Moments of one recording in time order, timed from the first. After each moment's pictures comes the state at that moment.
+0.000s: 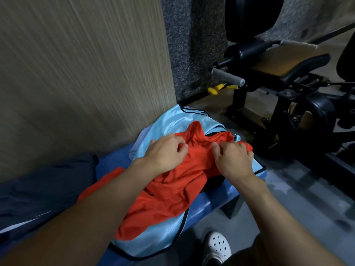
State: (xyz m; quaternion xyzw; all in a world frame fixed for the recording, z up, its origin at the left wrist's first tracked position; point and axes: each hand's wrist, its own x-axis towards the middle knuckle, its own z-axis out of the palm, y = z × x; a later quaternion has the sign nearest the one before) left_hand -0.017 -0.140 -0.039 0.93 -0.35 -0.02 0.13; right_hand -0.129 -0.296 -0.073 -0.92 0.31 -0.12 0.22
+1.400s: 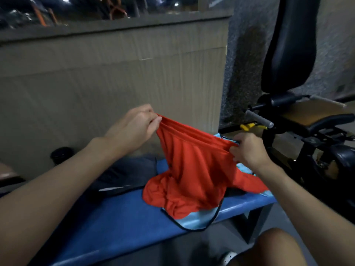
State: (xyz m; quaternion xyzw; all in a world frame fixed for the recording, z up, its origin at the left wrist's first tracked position) left_hand -0.105 0.078 0.195 0.86 -0.40 0.28 0.12; right_hand -0.177 -0.213 0.105 -0.91 0.17 -0.19 0.32
